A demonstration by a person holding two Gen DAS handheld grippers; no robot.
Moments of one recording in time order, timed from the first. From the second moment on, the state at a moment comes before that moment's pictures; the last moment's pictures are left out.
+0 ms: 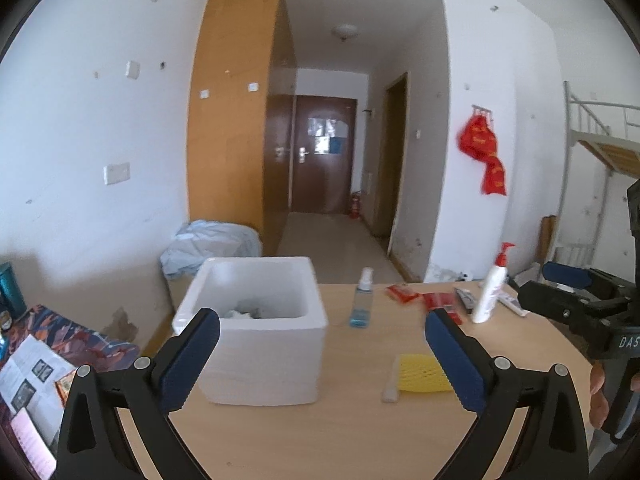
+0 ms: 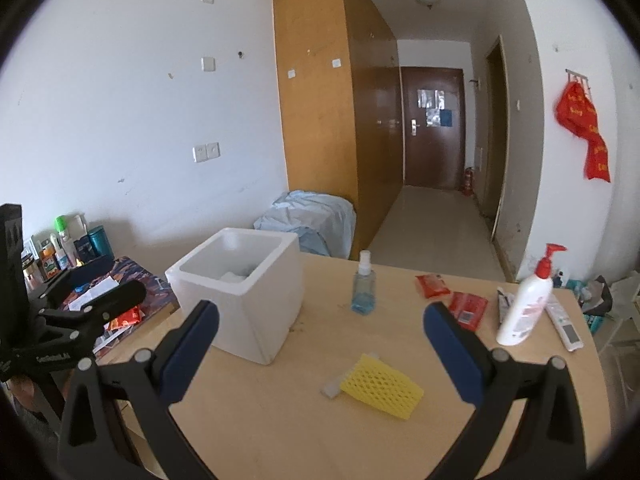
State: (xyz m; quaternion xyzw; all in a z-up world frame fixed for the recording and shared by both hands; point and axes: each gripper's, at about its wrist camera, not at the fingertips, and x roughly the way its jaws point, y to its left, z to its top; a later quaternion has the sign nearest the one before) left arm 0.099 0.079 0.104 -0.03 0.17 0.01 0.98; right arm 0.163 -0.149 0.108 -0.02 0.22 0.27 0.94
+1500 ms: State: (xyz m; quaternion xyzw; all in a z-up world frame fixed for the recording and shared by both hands) left arm 0.122 0.002 0.009 0.01 0.20 -0.05 0.98; right arm 0.152 -0.191 0.024 -0.07 0.25 0.19 0.95
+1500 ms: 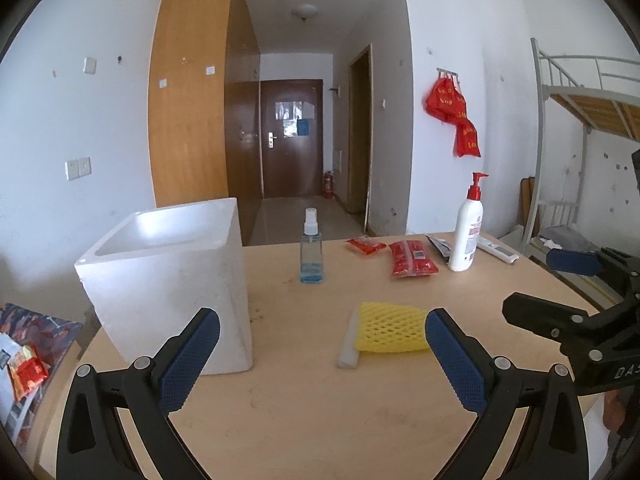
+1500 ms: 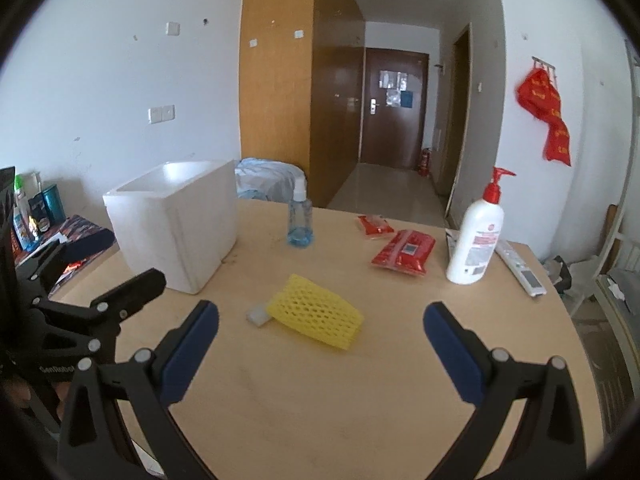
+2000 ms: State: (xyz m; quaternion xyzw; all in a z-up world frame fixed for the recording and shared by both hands) left arm 0.157 -0.002 -0.014 0.01 0.24 -0.06 0.97; right arm 0.214 -0.187 -0.019 -0.07 0.34 0.21 0.91
